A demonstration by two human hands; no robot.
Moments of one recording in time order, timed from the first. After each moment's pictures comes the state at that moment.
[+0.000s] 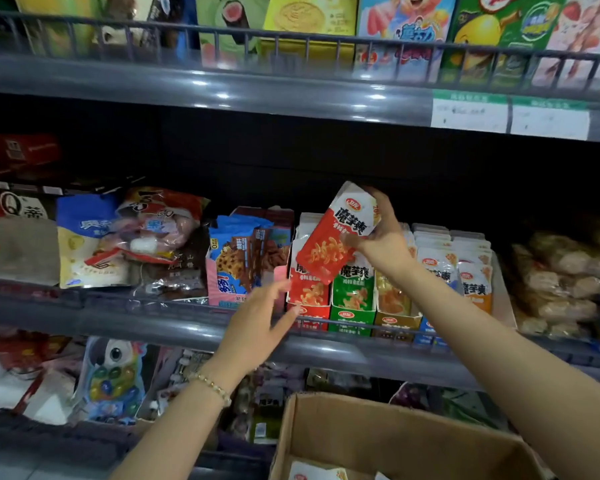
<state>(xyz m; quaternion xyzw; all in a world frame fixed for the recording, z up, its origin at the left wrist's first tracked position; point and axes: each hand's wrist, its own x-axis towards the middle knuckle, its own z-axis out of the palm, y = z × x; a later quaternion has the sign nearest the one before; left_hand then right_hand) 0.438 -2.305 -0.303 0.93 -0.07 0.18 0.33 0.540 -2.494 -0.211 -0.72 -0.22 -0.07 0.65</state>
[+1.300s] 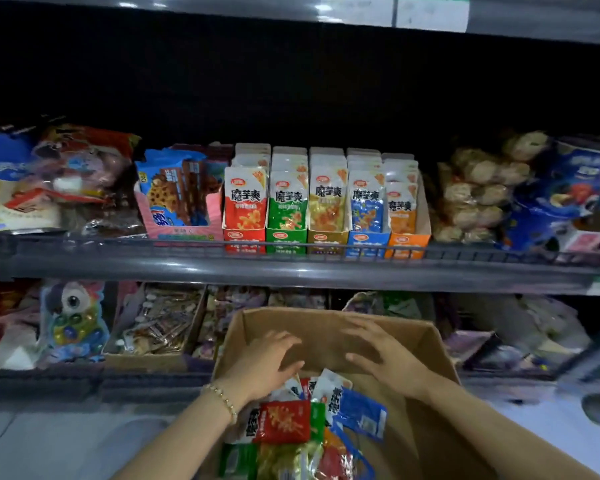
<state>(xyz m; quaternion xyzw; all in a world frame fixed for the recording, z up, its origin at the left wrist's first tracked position) 0.357 -2.416 -0.407 0.96 -0.16 -0.10 0.20 0.381 -2.662 -0.406 -0.92 -0.23 0.10 0.29</state>
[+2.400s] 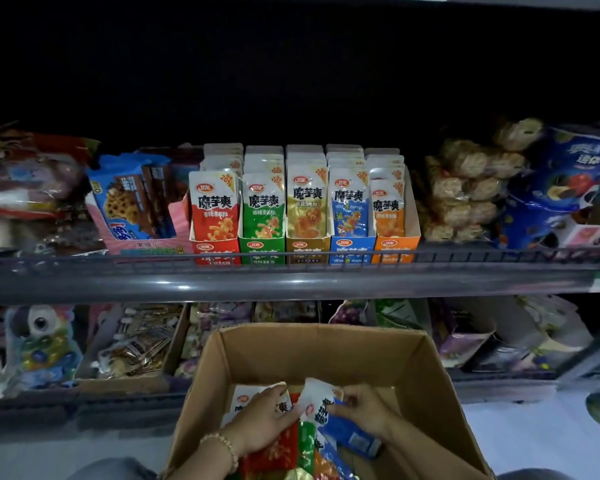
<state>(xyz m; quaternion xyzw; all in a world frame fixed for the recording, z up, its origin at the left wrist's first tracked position) 0.371 -2.435 -0.499 0.89 -0.02 -0.30 0.34 0.391 -2.657 -0.522 -0.78 0.04 0.30 0.54</state>
